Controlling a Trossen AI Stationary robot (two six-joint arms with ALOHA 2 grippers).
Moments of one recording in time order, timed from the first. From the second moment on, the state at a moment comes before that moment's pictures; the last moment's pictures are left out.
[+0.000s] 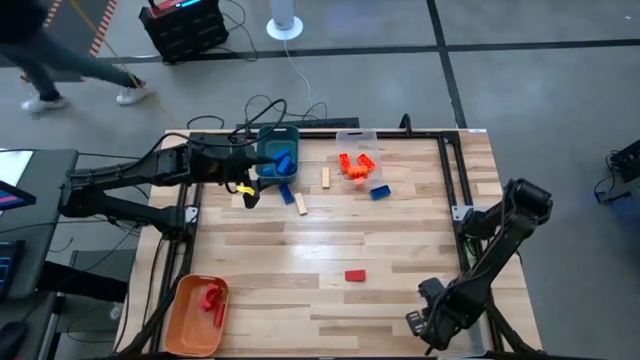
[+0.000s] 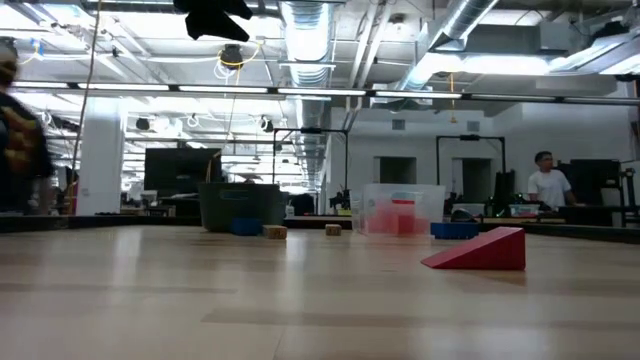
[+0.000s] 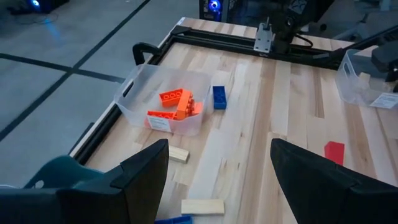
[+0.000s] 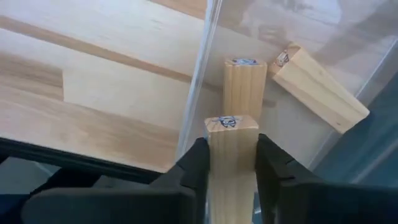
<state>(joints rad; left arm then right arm) 0.18 1.02 1.12 -0.53 -0.14 -0.05 0.95 1.64 1.08 -0.85 -0.18 2.23</state>
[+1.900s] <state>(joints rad) 0.18 1.01 1.12 -0.70 -0.14 -0.25 -0.48 1.31 0.74 -0.66 -0.05 -0.20</state>
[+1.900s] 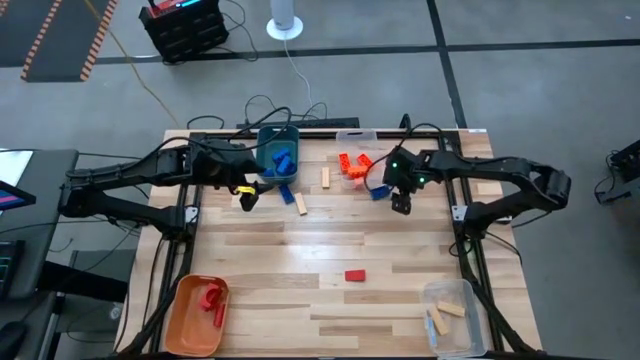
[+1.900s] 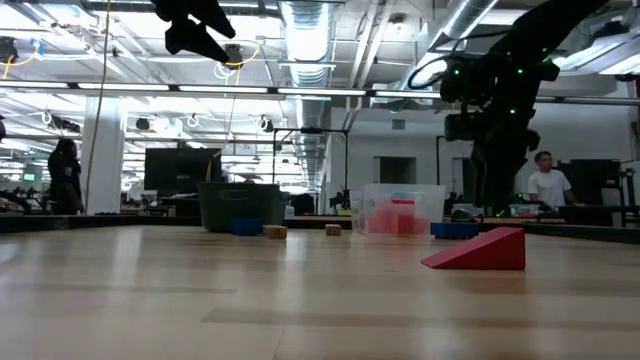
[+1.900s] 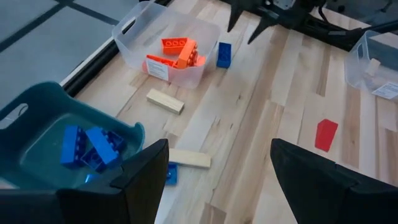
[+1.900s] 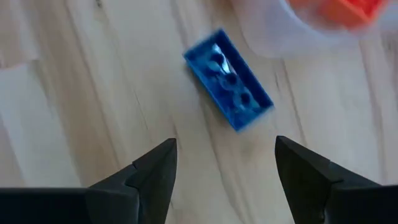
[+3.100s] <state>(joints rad) 0.18 1.01 1.12 -0.75 -0.15 -0.30 -0.47 1.49 0.69 -0.43 -0.07 -0.22</state>
